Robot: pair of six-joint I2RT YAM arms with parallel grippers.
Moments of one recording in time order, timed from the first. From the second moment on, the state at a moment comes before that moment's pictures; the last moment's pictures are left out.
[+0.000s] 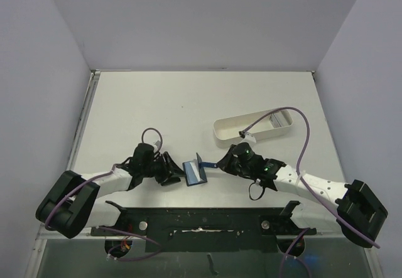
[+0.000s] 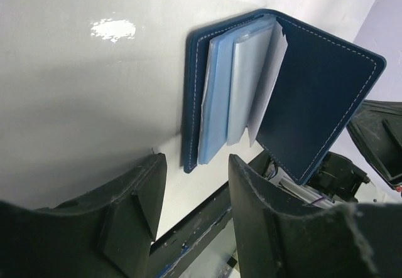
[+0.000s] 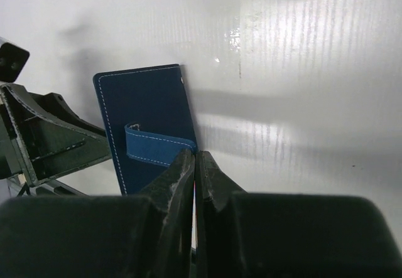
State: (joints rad) left arm -0.48 1.28 0.29 0.19 0.49 -1.09; right arm 0.84 1.14 0.55 -0.13 0.14 1.02
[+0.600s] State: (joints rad) left arm -0.52 1.38 0.33 0.28 0.47 -1.10; right arm 0.83 1.05 0.50 -0.30 0.24 1.00
